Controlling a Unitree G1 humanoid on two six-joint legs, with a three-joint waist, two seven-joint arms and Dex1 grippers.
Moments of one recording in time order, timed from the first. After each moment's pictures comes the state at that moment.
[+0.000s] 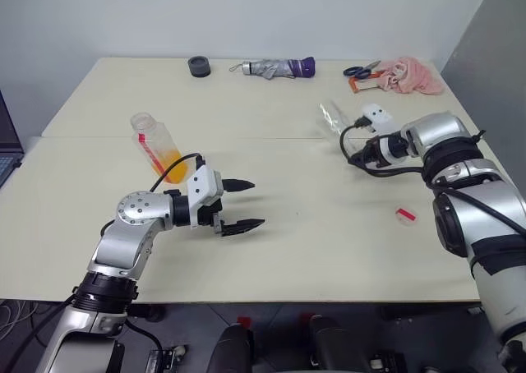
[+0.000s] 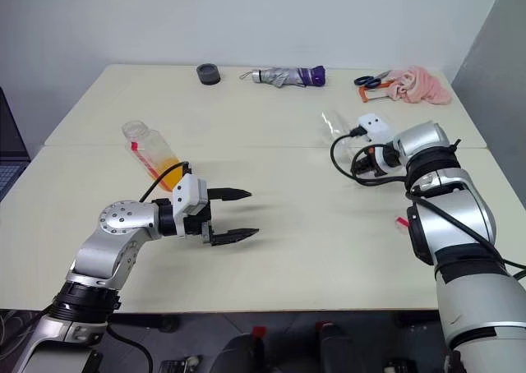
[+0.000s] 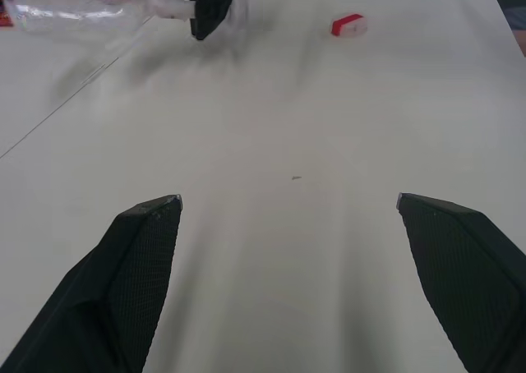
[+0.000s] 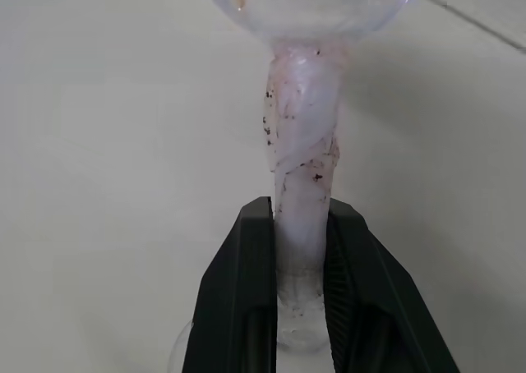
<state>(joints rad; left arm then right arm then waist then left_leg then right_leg) -0.39 0.64 -0.08 0.02 -0.34 0.18 -1.15 -1.37 -0.45 0.14 1.25 -0.10 0.66 0.97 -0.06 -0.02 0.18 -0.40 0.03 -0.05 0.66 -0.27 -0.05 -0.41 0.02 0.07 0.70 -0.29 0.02</state>
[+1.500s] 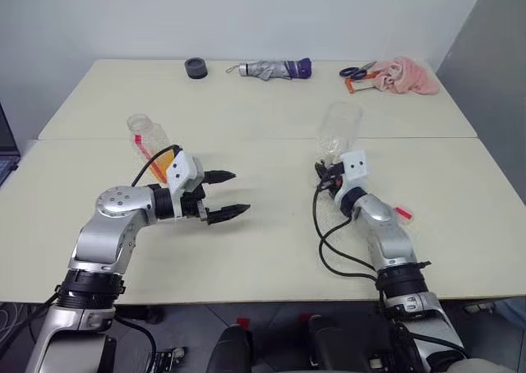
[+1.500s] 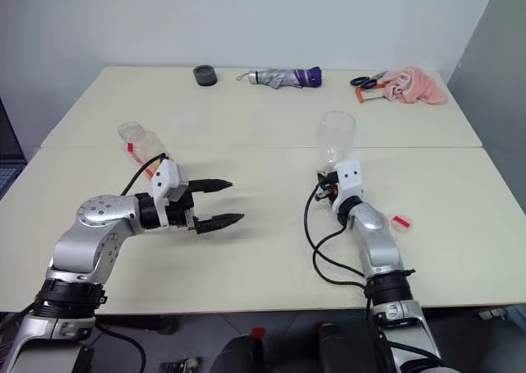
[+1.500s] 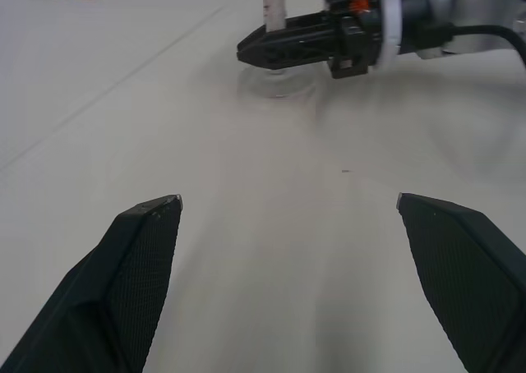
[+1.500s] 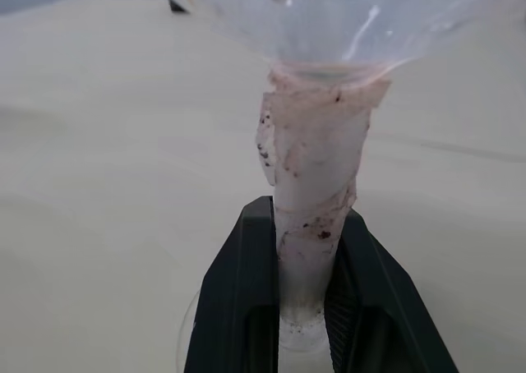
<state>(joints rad) -0.41 0.67 0.03 0.04 -0.38 0.30 -1.09 -0.51 -0.08 0.02 0.30 0.08 0.07 0.36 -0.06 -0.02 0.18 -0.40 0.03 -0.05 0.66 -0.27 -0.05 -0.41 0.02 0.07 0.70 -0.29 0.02</state>
